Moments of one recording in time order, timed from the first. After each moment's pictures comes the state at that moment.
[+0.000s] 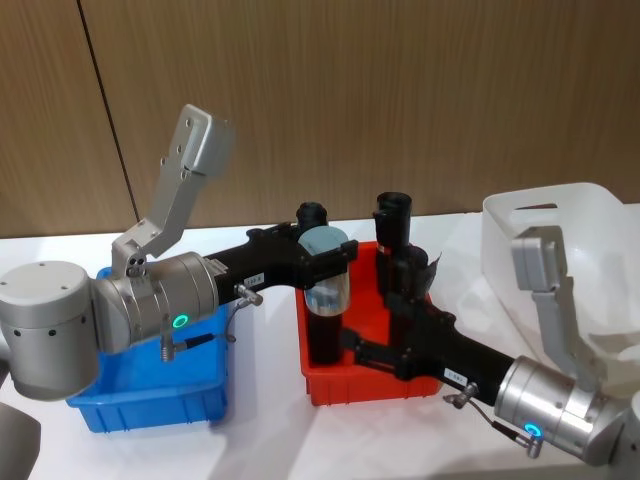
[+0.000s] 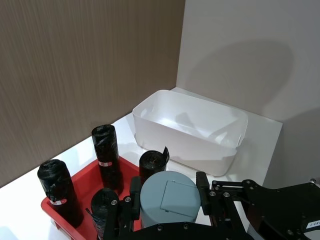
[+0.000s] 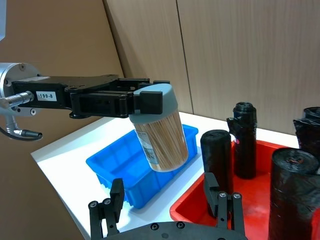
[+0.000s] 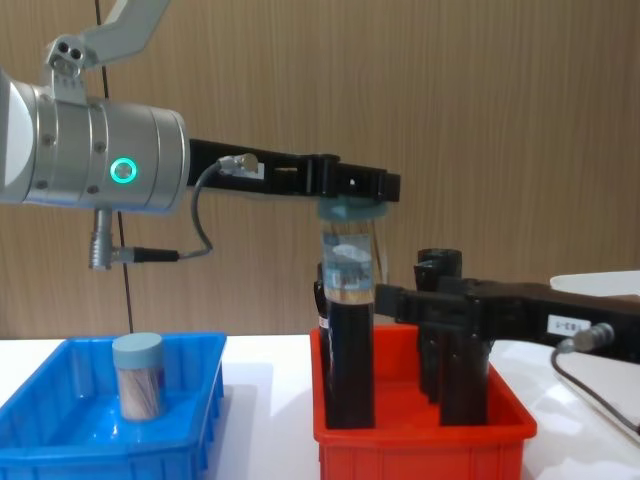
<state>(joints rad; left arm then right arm) -0.52 0.32 0.34 -1.52 -0.45 0.51 -0.58 0.20 0.26 -0.28 -1.55 0.41 0.19 0.57</state>
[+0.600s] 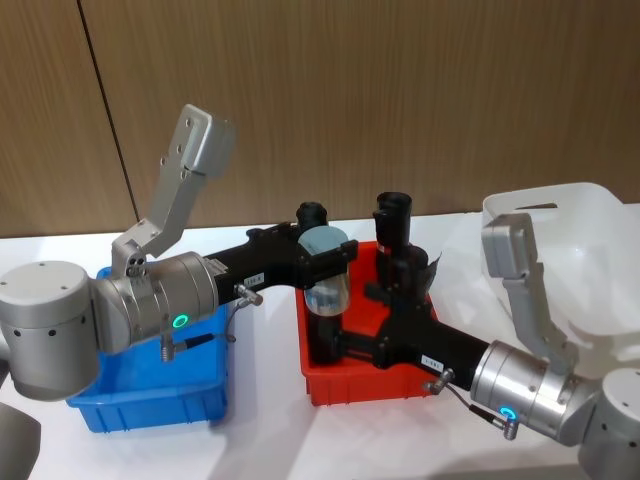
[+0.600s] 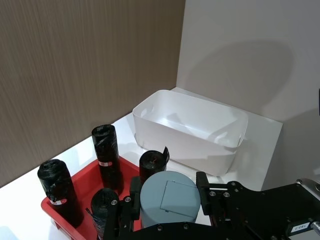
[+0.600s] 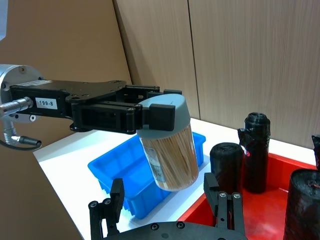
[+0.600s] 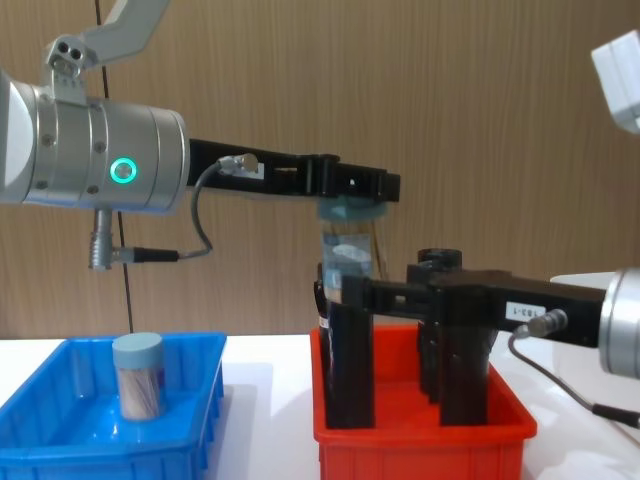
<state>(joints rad) -0.52 0.32 0.34 -1.52 -0.45 0.51 -0.58 0.27 0.22 -0.30 -1.48 0.37 0.17 0.60</state>
